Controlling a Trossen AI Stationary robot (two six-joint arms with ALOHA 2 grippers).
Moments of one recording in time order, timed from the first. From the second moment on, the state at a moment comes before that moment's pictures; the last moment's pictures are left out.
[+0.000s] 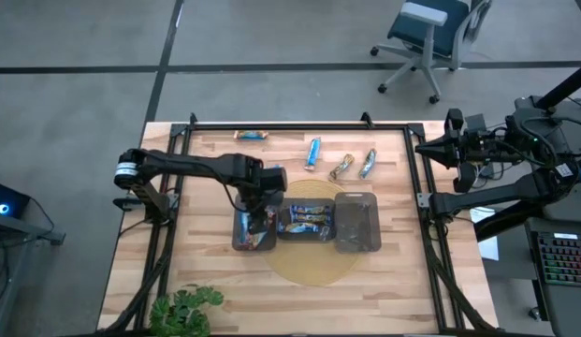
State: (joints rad) left arm 0.04 1.67 1.43 -1.10 0.34 -0.21; right arm -0.01 0.71 1.43 -0.91 0.08 0.20
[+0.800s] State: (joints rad) left arm 0.07 1.67 1.99 -1.42 0.03 -0.08; right arm -0.01 0.71 1.43 -0.91 0.08 0.18
